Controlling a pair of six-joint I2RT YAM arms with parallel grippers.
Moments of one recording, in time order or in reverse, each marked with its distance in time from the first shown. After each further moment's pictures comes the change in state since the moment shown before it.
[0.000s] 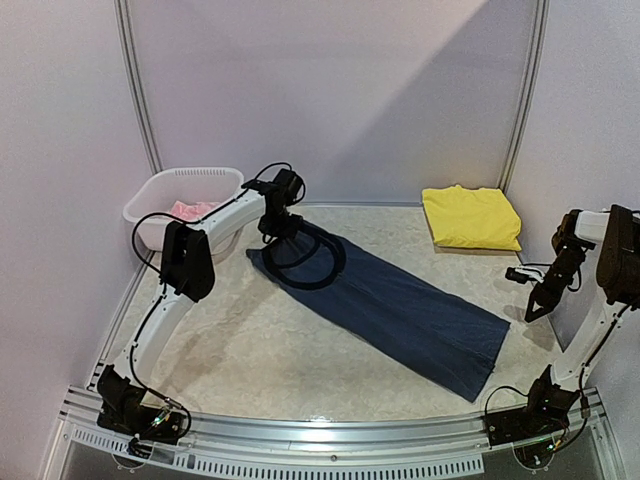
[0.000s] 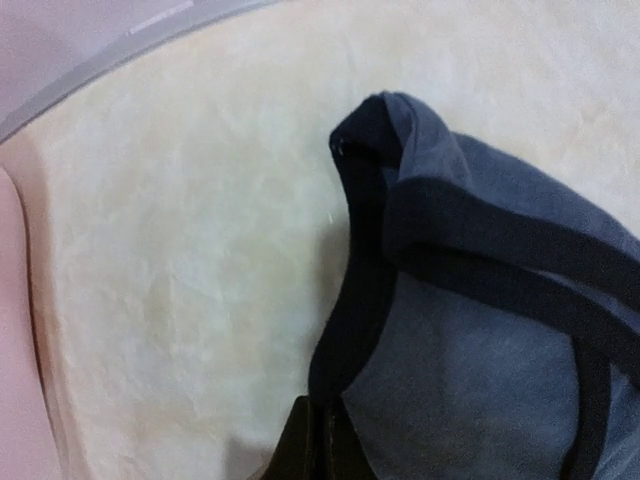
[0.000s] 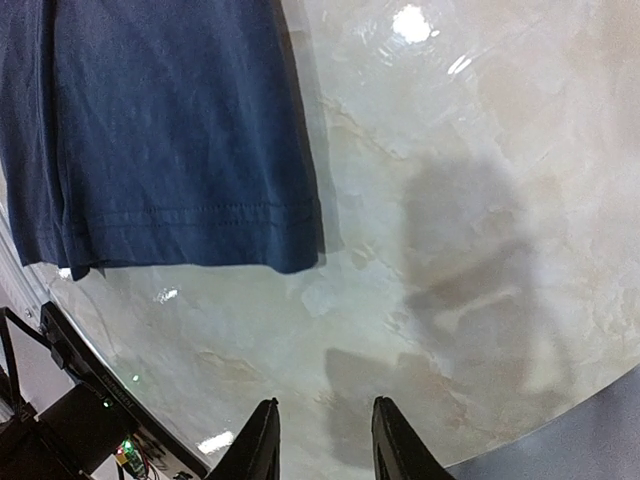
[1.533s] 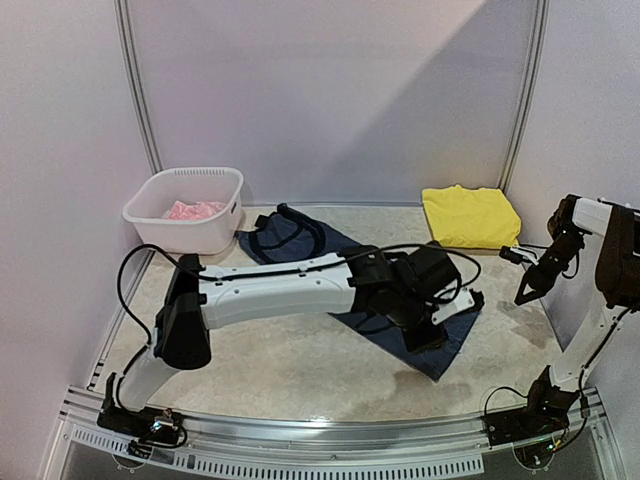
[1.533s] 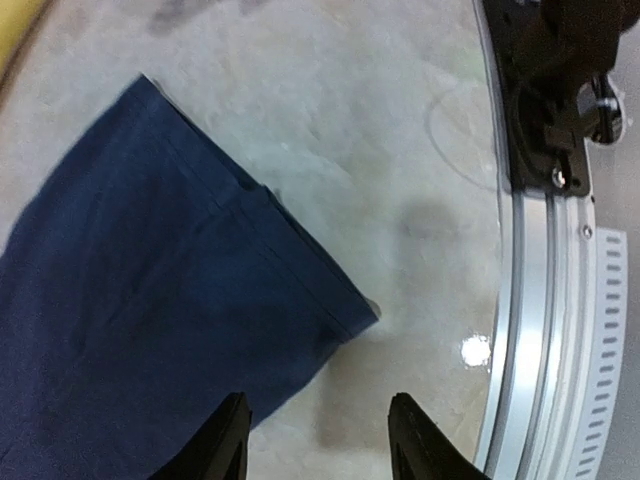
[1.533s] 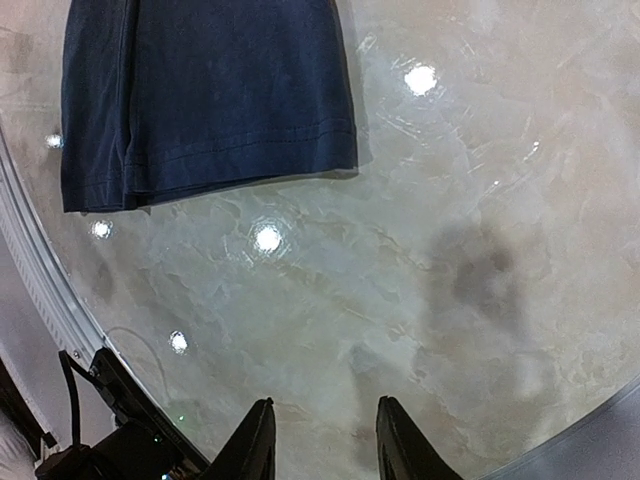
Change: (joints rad) left arm -0.795 -0.387 -0.378 0.153 0.336 0.332; right arm 0.071 -0.032 0.097 -0.080 -0.151 0.065
